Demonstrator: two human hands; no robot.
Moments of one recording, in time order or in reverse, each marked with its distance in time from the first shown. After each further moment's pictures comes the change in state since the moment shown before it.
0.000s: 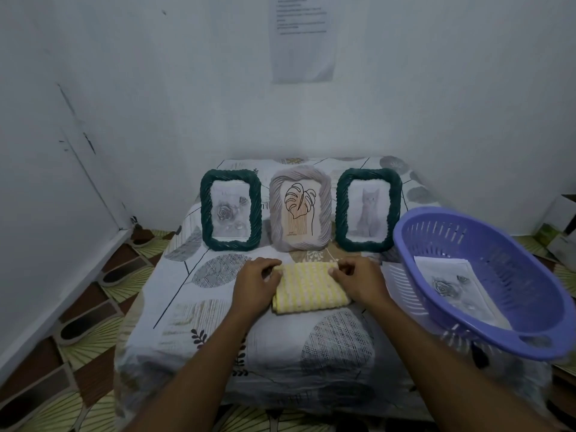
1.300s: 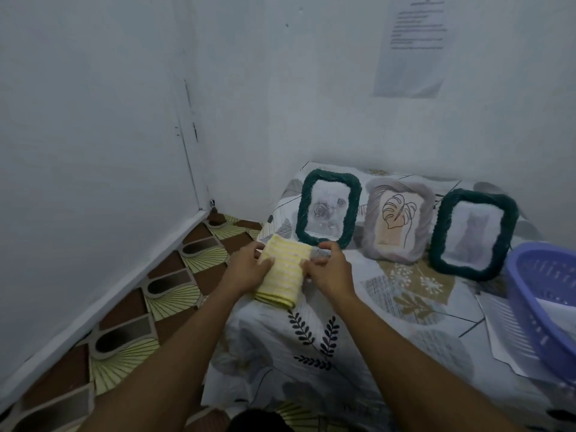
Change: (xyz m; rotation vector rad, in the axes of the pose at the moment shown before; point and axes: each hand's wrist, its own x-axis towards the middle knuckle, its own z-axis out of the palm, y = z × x) left_hand -0.023 -0.083 -0.172 0.090 0.004 -0.373; right_hand -0.046 -0.169 0.146 0.407 -0.207 -0.005
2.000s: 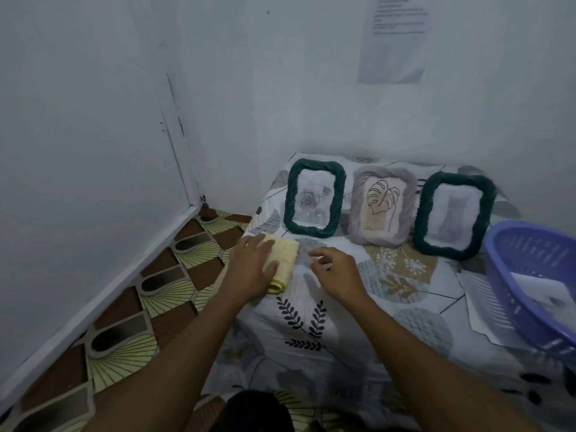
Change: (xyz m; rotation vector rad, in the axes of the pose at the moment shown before) left_hand -0.018 0.002 0.028 0.488 0.074 0.359; right_hand -0.017 0.024 -0.040 -0.278 -0.037 -0.301
